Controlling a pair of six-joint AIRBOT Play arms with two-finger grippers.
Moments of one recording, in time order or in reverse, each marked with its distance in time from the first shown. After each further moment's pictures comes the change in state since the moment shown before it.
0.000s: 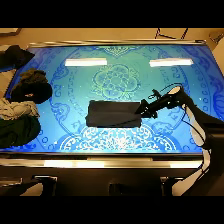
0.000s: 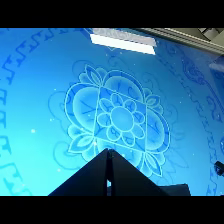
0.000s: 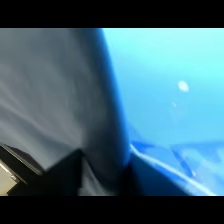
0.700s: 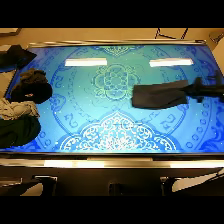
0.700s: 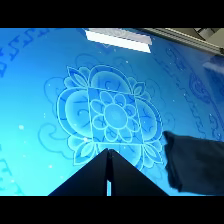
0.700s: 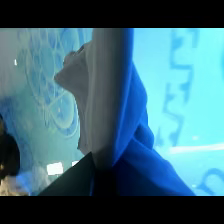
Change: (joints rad) left arm -0.022 0.000 0.000 0.000 -0.002 -0.027; right arm -0.599 0.098 0.245 0.125 0.031 -0.090
